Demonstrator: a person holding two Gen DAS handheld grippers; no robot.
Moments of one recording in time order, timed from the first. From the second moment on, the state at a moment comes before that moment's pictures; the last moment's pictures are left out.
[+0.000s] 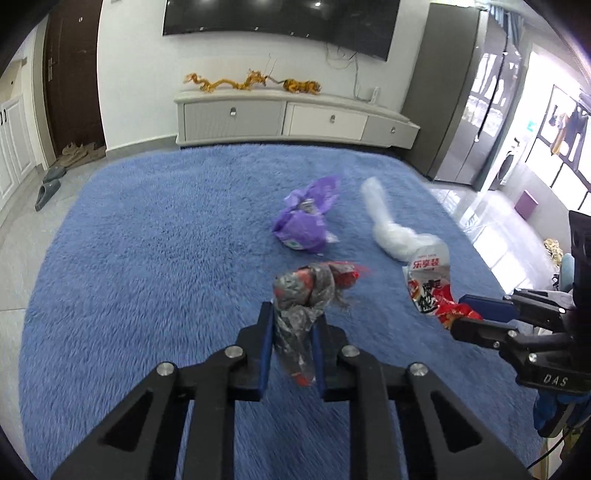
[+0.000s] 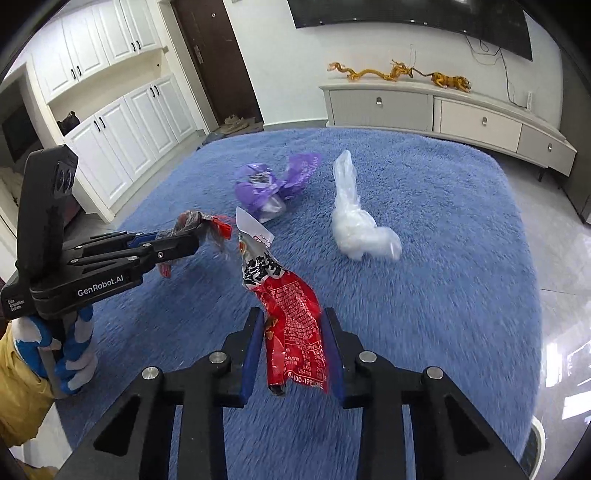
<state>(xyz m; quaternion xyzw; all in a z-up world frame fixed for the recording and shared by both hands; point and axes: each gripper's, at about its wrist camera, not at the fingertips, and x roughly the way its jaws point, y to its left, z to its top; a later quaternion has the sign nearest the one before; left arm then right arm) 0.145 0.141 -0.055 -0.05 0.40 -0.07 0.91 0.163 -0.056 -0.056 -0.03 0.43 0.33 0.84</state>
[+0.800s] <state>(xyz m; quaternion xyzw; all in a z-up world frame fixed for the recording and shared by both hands) 0.031 -0.015 0.036 0.09 0.30 -0.12 0.94 0.011 -0.249 0.025 0.04 0.33 0.18 0.93</state>
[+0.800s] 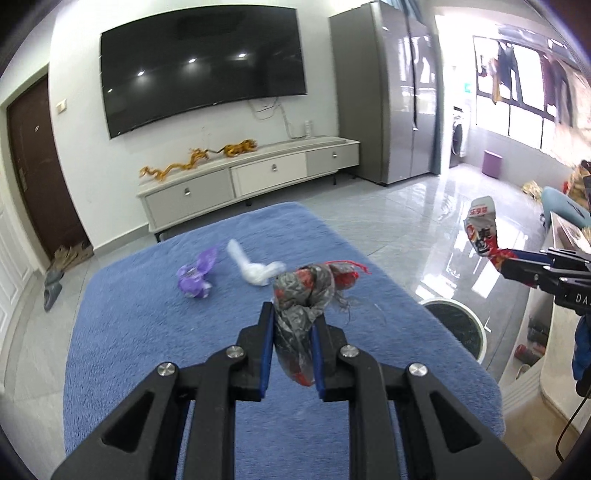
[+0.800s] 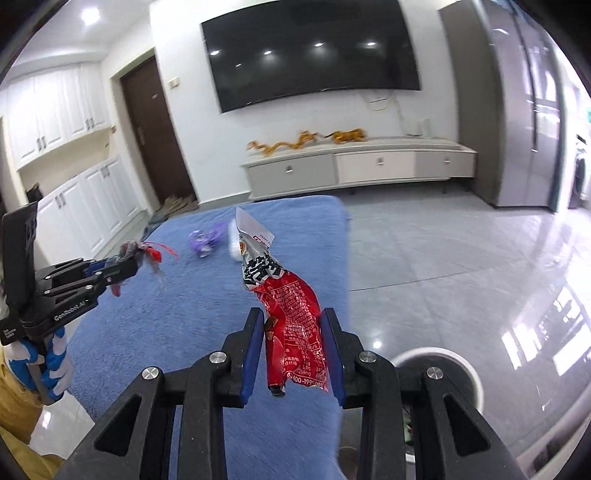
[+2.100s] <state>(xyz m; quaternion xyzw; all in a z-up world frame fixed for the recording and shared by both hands) 0.137 -0.295 -0.076 0.14 0.45 -0.29 0.83 0.073 -0.433 -0.122 0.22 0.47 0.00 0.85</state>
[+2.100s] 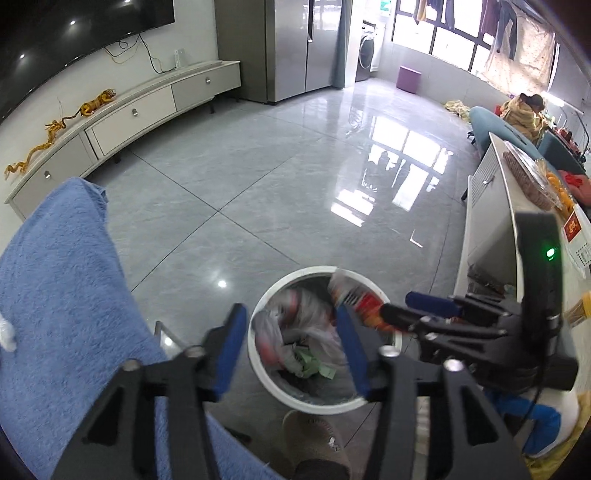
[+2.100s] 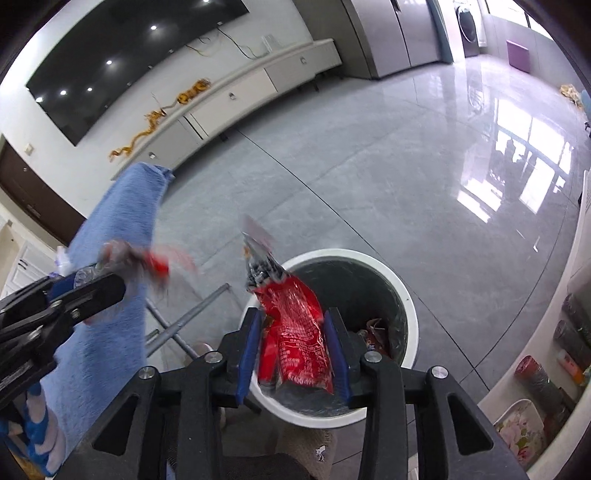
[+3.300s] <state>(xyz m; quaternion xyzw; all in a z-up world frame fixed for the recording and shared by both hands) 0.084 -0.184 0.010 0.10 0.32 -0.25 0.91 0.025 -0.366 -0.007 0.16 0.33 -0.06 0.93</state>
